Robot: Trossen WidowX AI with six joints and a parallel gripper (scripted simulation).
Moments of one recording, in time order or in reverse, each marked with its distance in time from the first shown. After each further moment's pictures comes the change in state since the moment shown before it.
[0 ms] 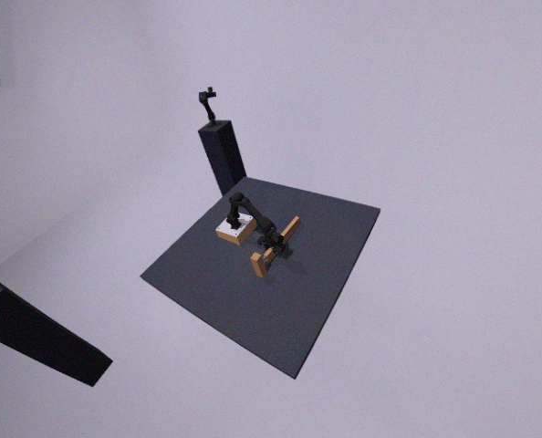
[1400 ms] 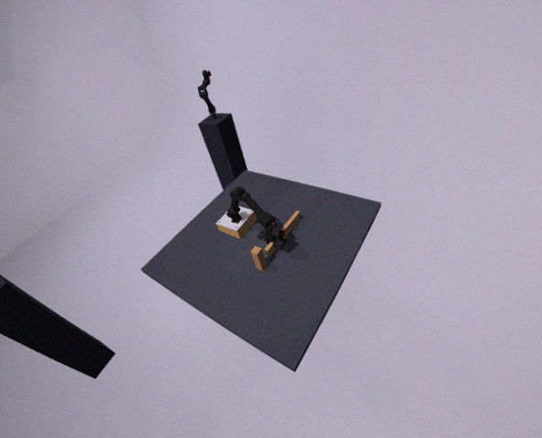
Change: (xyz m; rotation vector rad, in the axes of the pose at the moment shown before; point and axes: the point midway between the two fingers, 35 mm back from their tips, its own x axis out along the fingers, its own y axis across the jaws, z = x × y) arm 0.002 -0.005 -0.004 -0.001 -0.005 -0.001
